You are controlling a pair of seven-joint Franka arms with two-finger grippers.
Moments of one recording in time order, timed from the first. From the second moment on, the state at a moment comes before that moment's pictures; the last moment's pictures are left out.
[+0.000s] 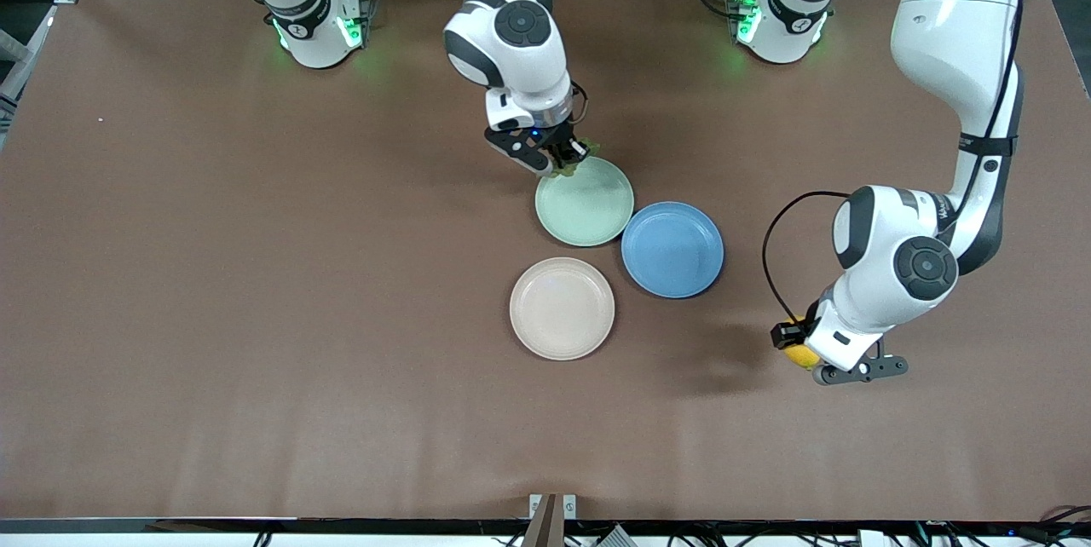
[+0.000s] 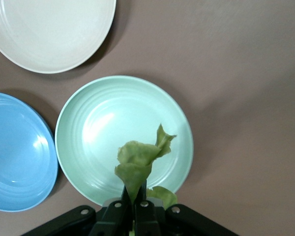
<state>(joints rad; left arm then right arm) -0.14 0.63 -0.04 -1.58 0.04 2.29 -0.34 0.73 0.47 0.24 -1.82 -0.08 2.44 1.66</state>
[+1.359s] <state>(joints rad) -0.39 0.63 -0.05 -1.55 0.04 2.29 -0.79 0.53 0.20 0.20 -1.55 -0.04 1.81 1.18</state>
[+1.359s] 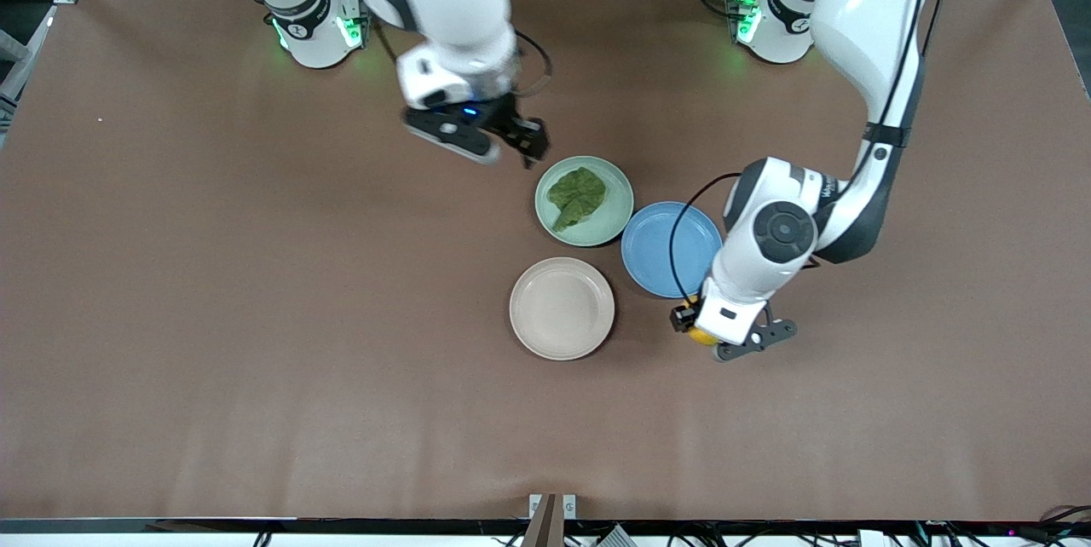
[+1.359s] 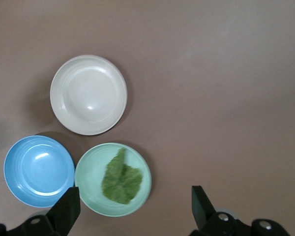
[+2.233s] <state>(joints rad) -0.59 0.76 -0.05 -1.47 0.04 2.50 -1.08 0.06 -0.01 -0.01 -1.46 0.09 1.47 0.14</state>
